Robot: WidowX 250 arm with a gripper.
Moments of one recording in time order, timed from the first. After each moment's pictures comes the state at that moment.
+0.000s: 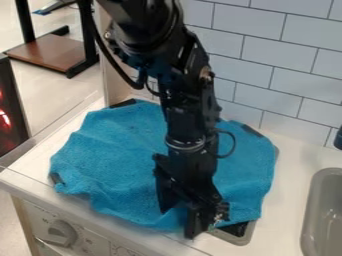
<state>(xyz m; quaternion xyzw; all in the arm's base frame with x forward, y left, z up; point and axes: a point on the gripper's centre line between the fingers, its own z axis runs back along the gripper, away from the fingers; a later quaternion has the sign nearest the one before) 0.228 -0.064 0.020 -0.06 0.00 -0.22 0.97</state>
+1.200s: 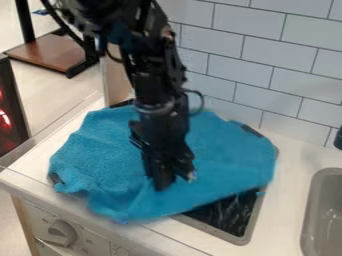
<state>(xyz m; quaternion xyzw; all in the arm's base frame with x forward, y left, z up) 0.248 -0.022 0.051 -0.04 -0.06 -0.18 0.98</state>
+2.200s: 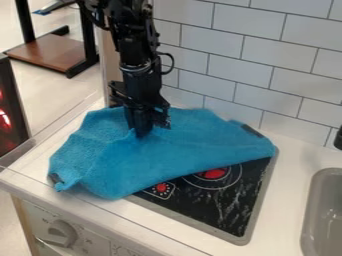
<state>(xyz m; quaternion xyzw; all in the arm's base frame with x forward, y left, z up) 0.327 0.053 0.043 0.01 -0.07 -0.09 0.99</state>
